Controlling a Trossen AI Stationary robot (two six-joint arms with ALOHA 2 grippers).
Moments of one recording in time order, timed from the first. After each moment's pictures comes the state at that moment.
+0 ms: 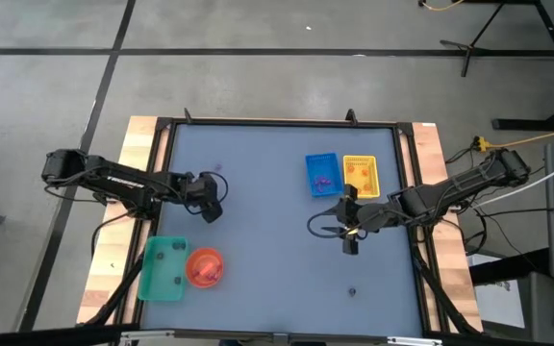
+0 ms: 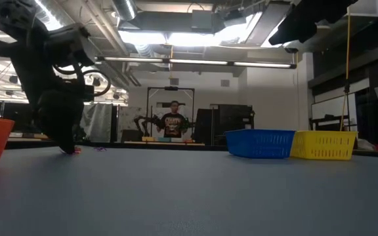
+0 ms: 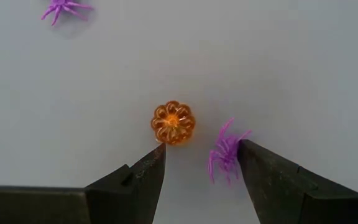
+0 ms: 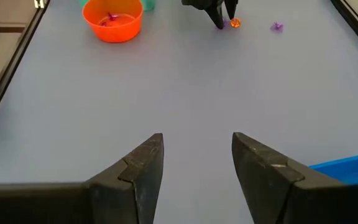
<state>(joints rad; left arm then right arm) 0.08 1.18 0.39 -0.42 -0.29 -0.62 0.38 1.16 0.85 -0.36 0.33 0.24</state>
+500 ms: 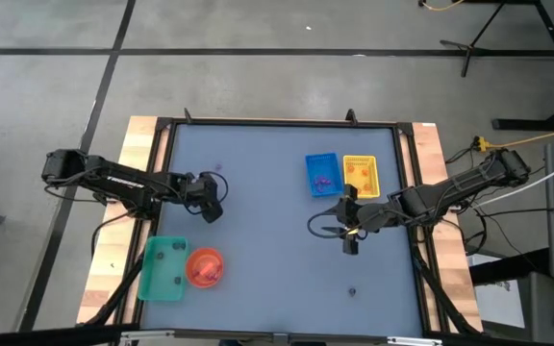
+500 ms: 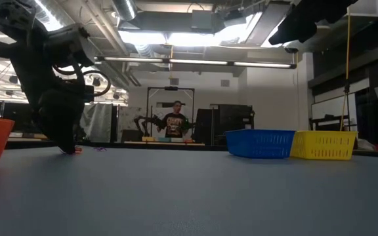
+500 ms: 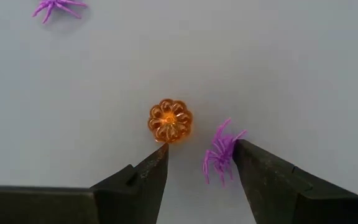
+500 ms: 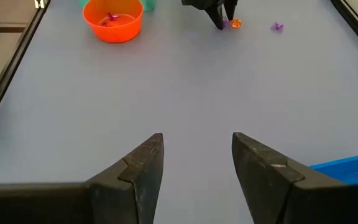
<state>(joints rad) 0.08 1.18 0.38 -0.40 -0.27 -0.63 0.38 1.16 0.85 -0.36 0.33 0.24</state>
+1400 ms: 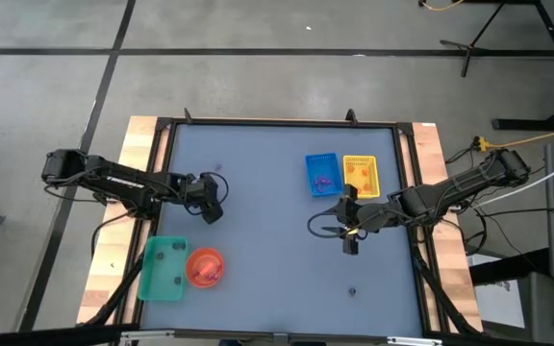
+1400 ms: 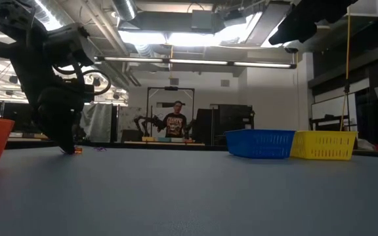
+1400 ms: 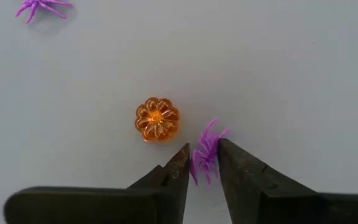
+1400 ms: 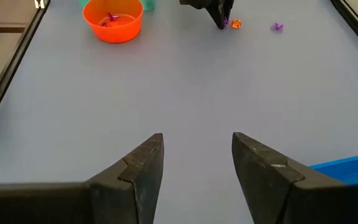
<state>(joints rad) 0.07 1.18 0.38 -0.40 -0.26 -0.63 0.38 1.16 0.85 -0.36 0.33 0.24</state>
